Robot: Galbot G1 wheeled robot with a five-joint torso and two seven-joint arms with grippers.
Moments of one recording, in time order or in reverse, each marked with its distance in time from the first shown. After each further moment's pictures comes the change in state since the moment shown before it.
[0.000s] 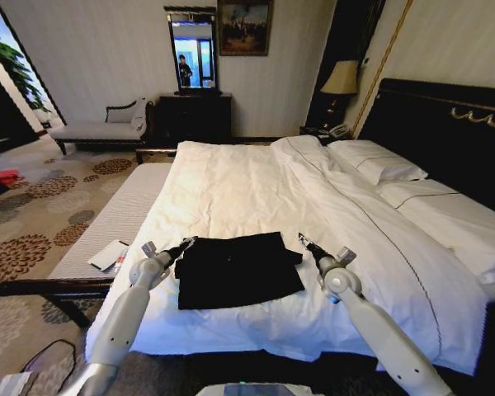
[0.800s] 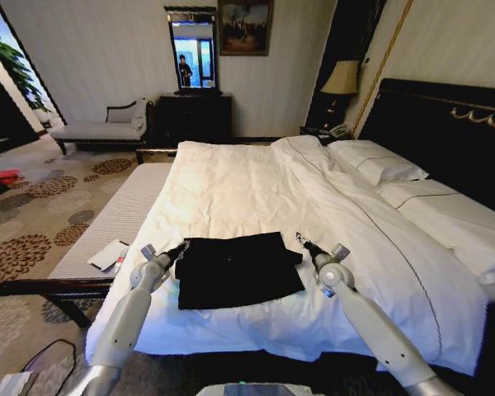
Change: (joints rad) left arm 0.017 -0.012 -0.017 0.013 0.054 -0.056 0.014; right arm 0.076 0.018 -0.051 -0.089 -0.004 -0.002 0.005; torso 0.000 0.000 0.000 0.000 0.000
